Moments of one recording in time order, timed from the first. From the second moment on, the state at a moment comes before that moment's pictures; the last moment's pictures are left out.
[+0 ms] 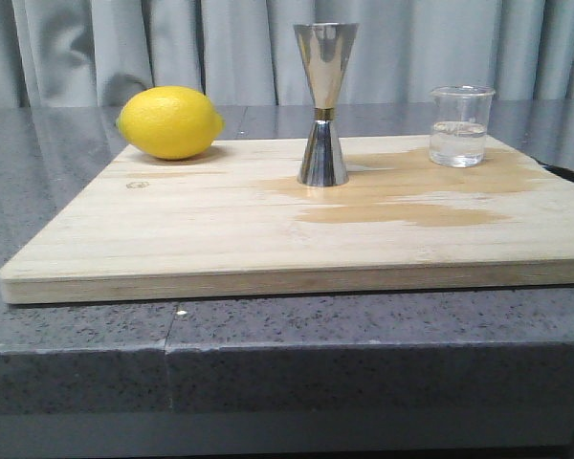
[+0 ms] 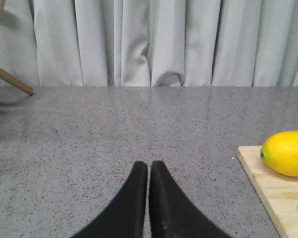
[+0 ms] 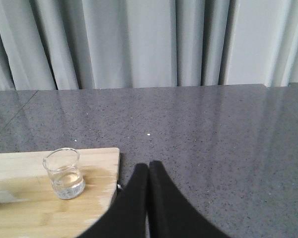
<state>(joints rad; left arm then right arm) -0.05 0.42 -0.50 0.05 0.30 -0.09 -0.02 0.48 -0.60 -0.02 0.33 0.03</state>
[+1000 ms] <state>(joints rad) -0.05 0.45 -0.50 0.06 0.26 -0.09 -0.02 0.49 -0.60 -0.02 0.33 0.03</state>
